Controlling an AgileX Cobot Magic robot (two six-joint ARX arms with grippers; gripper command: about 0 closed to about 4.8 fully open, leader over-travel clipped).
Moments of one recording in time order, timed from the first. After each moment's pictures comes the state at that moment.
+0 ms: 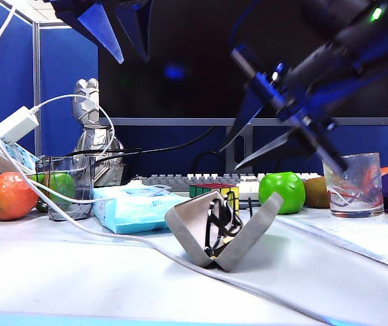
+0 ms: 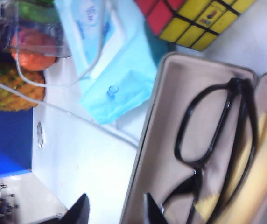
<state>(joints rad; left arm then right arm) -0.75 1.41 1.33 -0.63 -0.33 -0.13 0.47 1.44 0.82 -0.06 -0.46 0.85</state>
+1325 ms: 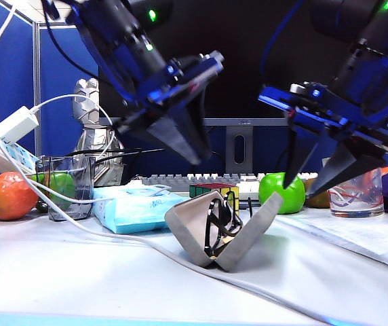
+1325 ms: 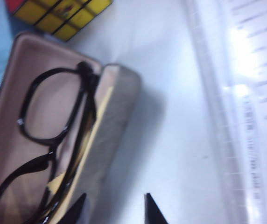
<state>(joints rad) -0.66 1.75 1.32 -0.50 0.28 -0.11 0.47 1.38 0.83 -0.38 -0.13 0.55</state>
